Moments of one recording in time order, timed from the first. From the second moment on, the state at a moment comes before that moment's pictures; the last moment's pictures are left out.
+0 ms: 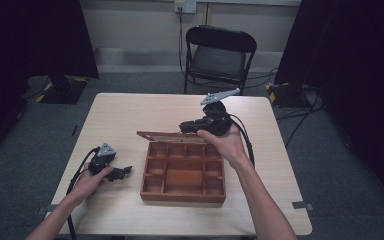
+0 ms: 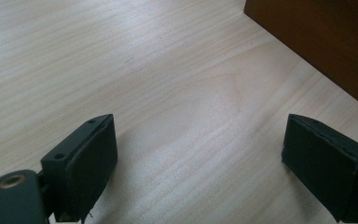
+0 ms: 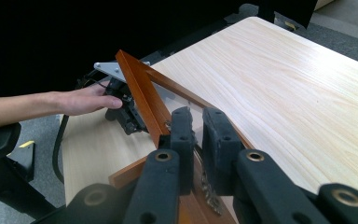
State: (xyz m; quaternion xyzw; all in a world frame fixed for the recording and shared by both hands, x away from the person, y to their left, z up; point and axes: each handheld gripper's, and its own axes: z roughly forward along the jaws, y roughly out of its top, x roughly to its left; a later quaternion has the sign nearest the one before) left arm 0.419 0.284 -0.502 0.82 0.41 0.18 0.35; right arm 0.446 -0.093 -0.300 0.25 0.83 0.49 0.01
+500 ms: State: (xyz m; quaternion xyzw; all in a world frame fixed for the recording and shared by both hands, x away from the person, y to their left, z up) left arm 0.419 0.284 -0.502 0.82 0.41 0.18 0.35; right arm 0.446 -0.093 -0.300 0.25 0.83 0.49 0.01
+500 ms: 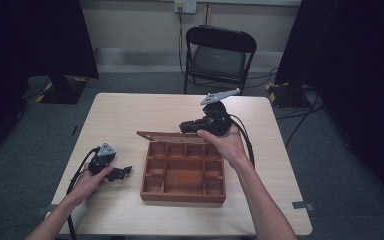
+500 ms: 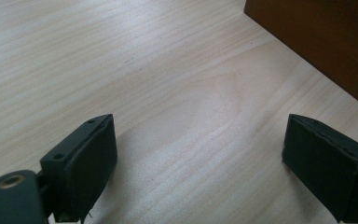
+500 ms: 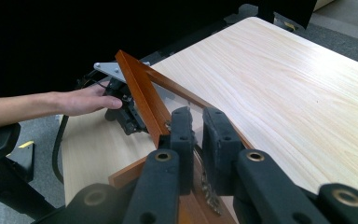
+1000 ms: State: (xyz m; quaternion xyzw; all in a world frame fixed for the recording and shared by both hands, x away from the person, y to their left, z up) left arm 0.419 0.284 -0.502 0.82 0.41 0.18 0.35; right arm 0.446 -0.093 -0.300 0.25 0.83 0.49 0.01
